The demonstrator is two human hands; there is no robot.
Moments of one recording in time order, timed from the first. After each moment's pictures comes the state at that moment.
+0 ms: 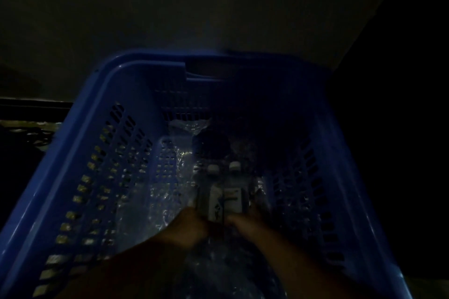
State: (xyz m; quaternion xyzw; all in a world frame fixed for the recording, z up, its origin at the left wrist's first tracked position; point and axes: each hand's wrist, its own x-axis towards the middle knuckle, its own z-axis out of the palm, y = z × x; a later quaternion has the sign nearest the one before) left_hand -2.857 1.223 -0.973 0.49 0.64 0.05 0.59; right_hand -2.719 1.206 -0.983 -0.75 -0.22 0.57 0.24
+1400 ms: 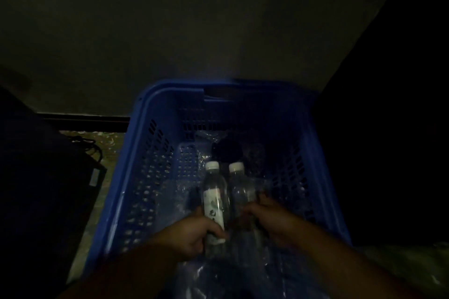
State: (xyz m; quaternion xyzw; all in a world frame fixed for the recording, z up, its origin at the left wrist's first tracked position) left_hand -2.887 1.189 -0.823 0.22 0.54 0.11 0.81; right_hand -2.714 1.167 -0.823 -0.65 -0.24 0.67 0.26
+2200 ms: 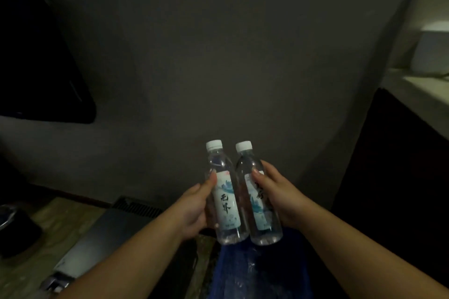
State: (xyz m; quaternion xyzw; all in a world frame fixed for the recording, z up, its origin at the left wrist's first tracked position) left_hand -2.976 1.114 -0.098 0.34 0.50 0.39 0.70; right_hand -2.778 1.137 -0.104 -0.41 -0.47 0.66 0.41
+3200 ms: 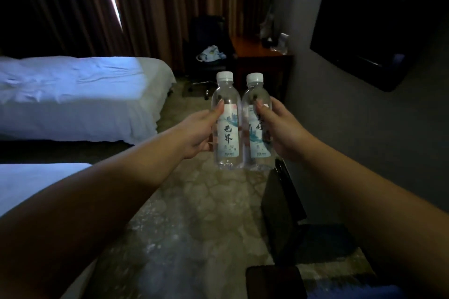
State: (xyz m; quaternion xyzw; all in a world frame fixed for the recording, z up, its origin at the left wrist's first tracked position) left_hand -3.206 0.656 -0.014 0.11 0.69 0.67 0.24; right_hand -3.150 0.835 -0.014 -0.03 -0.65 0.75 0.08
